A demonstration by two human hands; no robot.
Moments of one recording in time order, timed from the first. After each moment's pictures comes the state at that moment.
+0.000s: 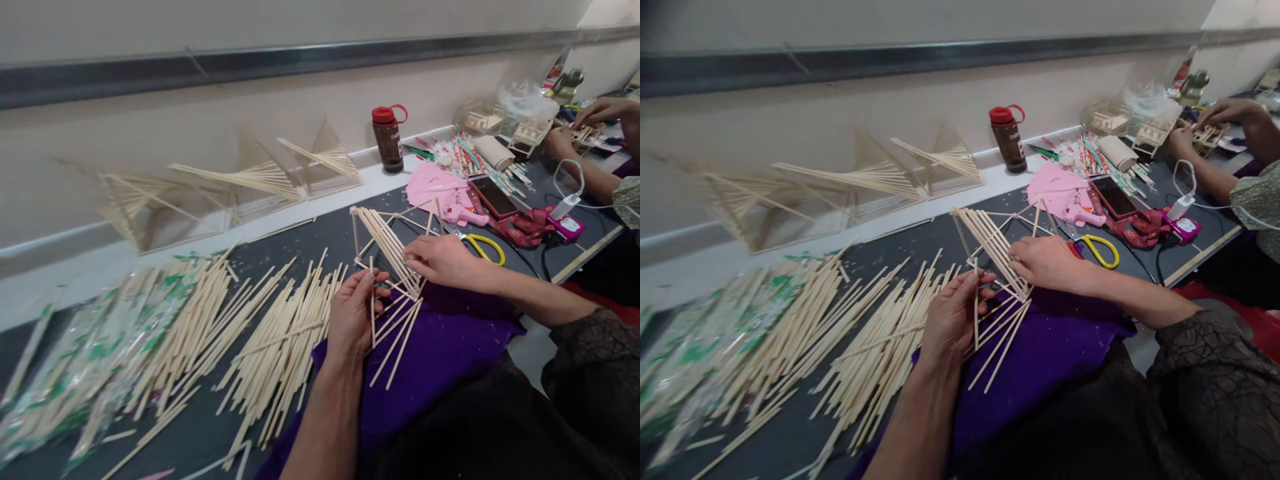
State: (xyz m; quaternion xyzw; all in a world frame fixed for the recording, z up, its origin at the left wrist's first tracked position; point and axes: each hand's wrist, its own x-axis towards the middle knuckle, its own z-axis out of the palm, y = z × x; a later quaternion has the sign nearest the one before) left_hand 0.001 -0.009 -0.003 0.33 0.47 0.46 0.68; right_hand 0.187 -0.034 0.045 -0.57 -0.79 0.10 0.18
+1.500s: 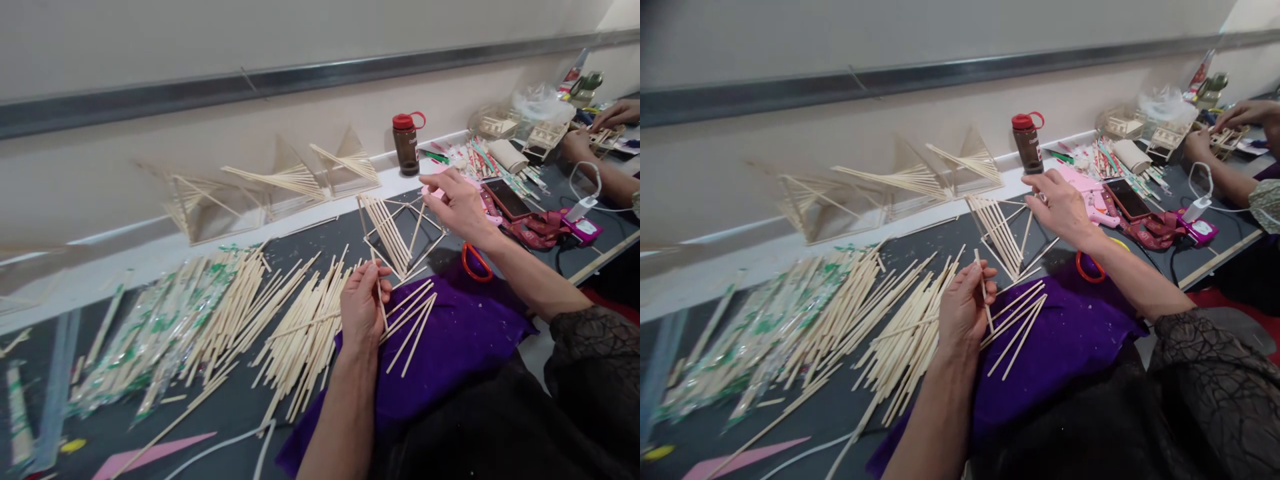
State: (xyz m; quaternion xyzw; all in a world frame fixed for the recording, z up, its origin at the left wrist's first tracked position) left_hand -0.006 -0.007 0.000 0.32 0.42 0.55 0.64; right_hand 0.207 0.018 0.068 -0.60 -0.68 0.00 0.41
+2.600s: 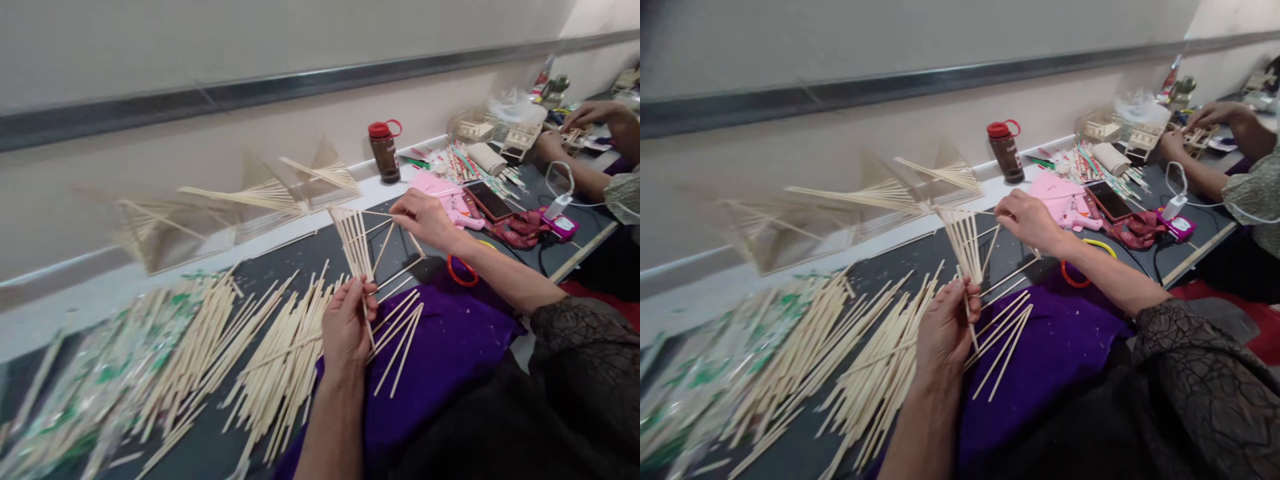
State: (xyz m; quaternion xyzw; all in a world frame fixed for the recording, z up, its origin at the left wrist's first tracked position) left_hand -0.006 -0.007 0.000 0.32 0.43 0.53 0.66; right_hand 0.199 0.039 0.047 -0.52 -0.73 0.04 0.44
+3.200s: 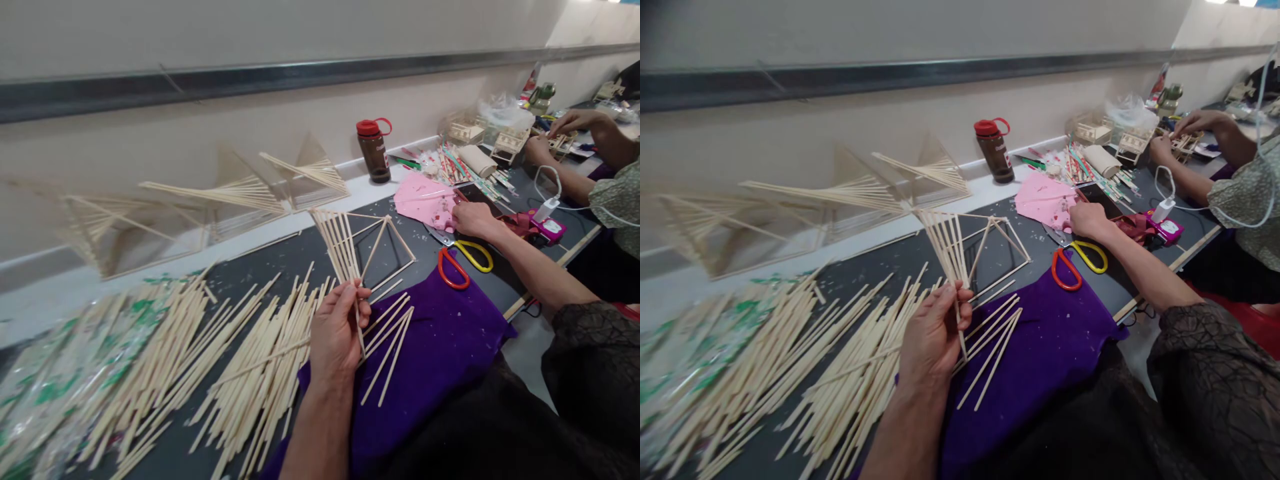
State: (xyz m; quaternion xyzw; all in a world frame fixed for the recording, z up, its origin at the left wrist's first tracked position) left_hand -0.002 -0.011 0.006 0.33 0.44 0.51 0.66; right_hand 0.308 0.020 0.029 -0.78 -0.62 0.02 -0.07
